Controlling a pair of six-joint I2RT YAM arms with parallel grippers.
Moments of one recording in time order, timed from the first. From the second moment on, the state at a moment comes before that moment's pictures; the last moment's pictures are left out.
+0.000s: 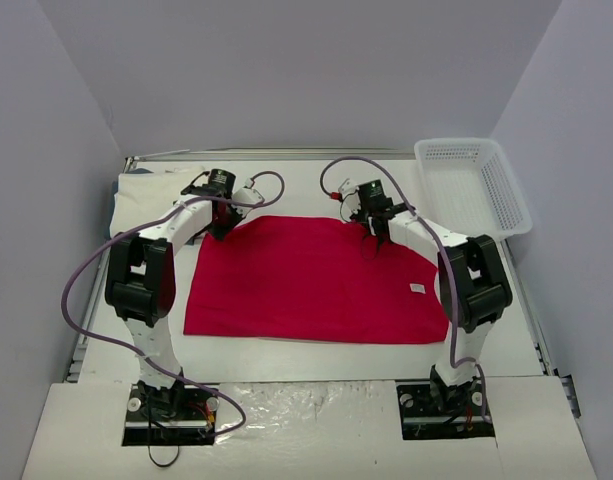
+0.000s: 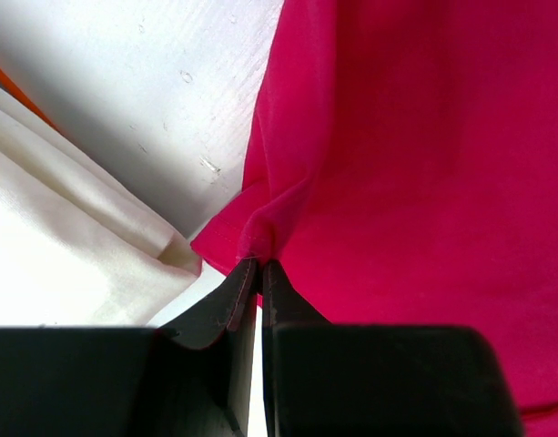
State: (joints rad) left arm -0.25 1.90 1.46 -0.69 -0.04 0.58; right arm 0.39 1.85 1.24 -0.26 0.31 -0.57
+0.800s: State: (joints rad) left arm -0.26 1.90 1.46 -0.69 -0.02 0.58; right arm 0.57 1.71 1.08 -0.32 0.08 -0.58
